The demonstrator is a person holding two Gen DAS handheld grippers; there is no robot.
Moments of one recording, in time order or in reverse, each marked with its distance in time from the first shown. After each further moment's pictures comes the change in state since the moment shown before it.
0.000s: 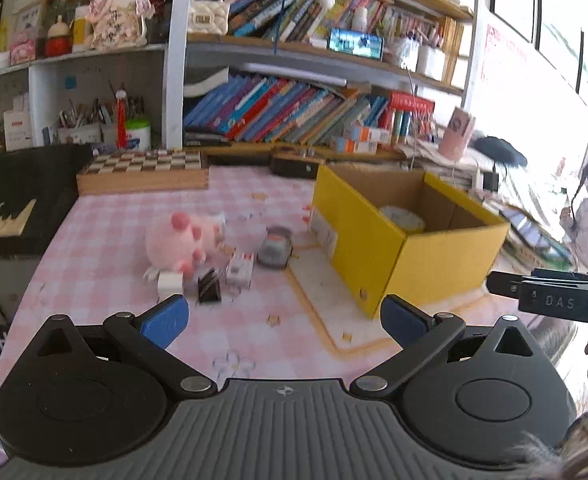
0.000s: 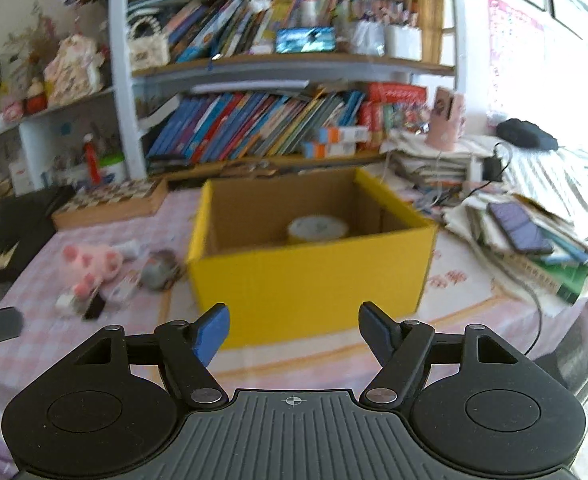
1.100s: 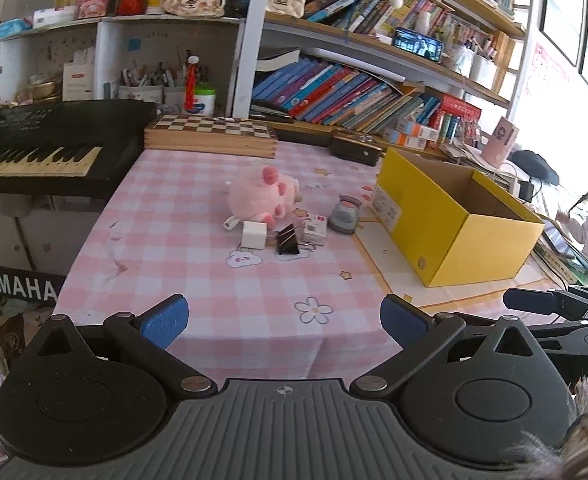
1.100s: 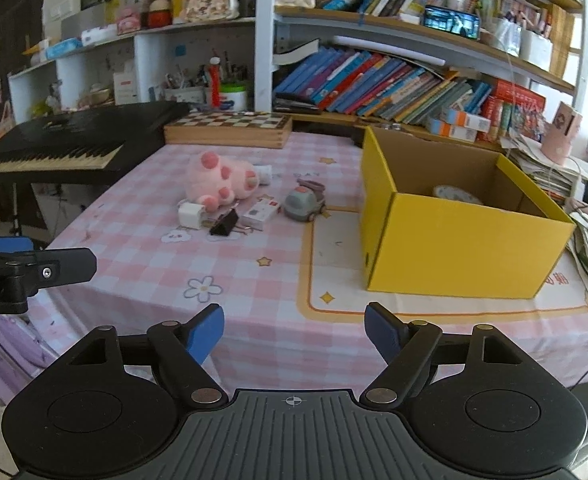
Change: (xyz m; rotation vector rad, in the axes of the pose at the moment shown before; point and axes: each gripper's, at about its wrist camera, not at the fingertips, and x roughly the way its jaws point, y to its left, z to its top) left arm -0.035 0.067 -0.034 -0.135 0.033 0.084; right arm -0.009 0.107 -0.030 -0.234 0.101 0.189
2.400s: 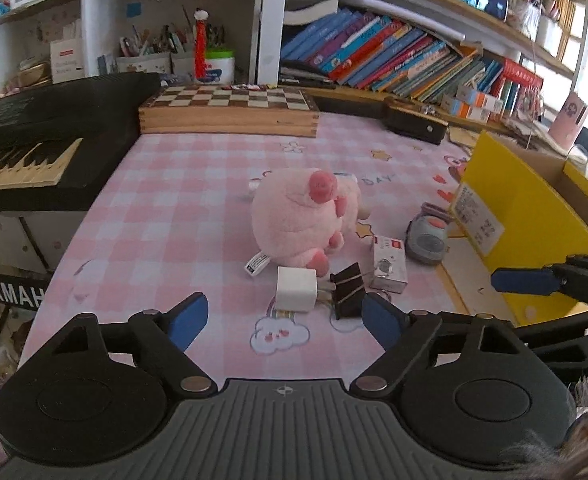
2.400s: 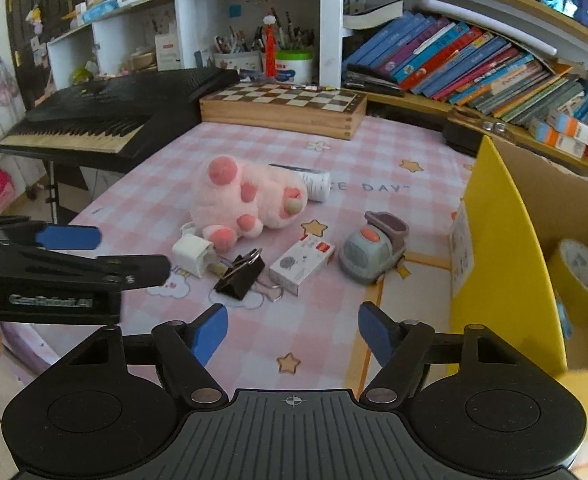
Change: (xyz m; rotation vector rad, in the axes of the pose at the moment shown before) left arm 0.163 0.016 0.063 0.031 0.122 0.113; right arm 0.151 -0.011 0.077 -0.106 0.100 0.220
